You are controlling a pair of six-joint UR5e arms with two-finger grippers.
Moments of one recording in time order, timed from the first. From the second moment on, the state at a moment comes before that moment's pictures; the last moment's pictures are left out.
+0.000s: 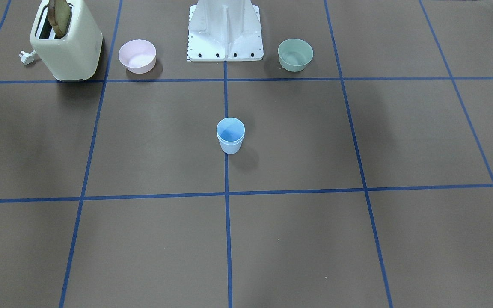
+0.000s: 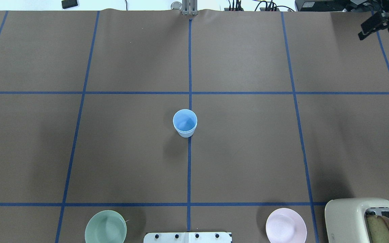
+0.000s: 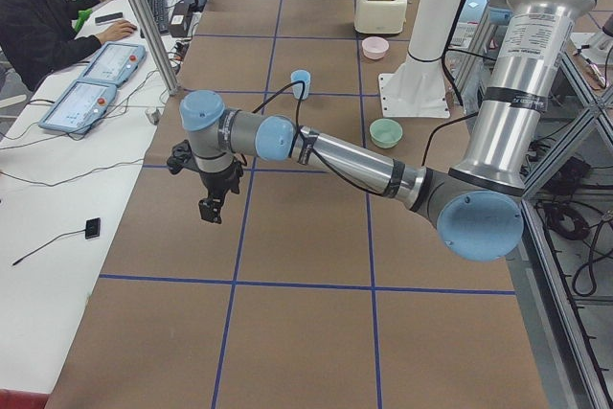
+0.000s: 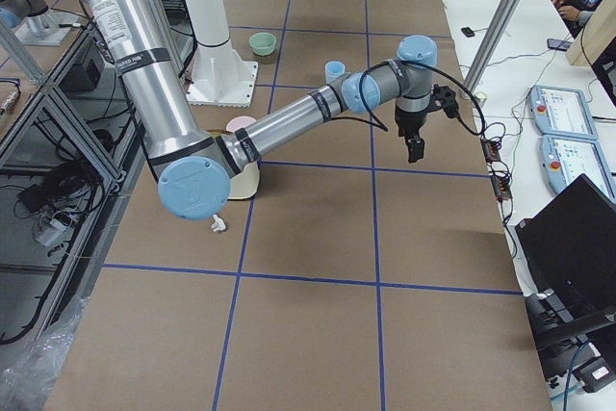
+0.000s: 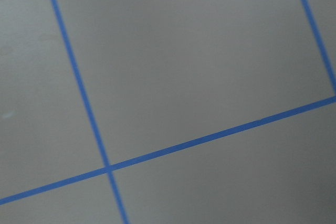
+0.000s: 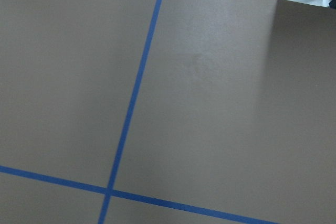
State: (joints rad) left arm -1.51 -1.79 -1.64 -1.41 -2.29 0.17; right arm 1.35 -1.24 1.71 -1.62 2.28 0.24
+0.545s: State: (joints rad) left arm -1.60 -1.76 -1.52 -1.42 -2.30 0.28; right arm 1.55 -1.45 1.67 -1.62 2.31 -0.04
